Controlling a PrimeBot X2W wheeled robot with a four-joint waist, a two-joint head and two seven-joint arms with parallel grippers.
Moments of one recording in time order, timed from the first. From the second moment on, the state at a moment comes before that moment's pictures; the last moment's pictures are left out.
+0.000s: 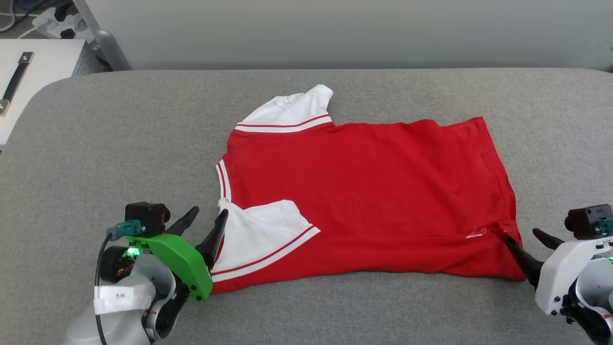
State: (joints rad) left arm -0.49 0.52 -0.86 0.52 -1.03 -0.04 -0.22; right arm -0.22 -0.58 0.36 0.32 0.67 0.13 0.20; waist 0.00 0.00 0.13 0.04
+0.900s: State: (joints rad) left arm -0.30 0.66 -0.89 0.12 -1.10 0.42 0.09; right arm 0.02 -0.39 0.04 -0.11 0.39 0.13 0.50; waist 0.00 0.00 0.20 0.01
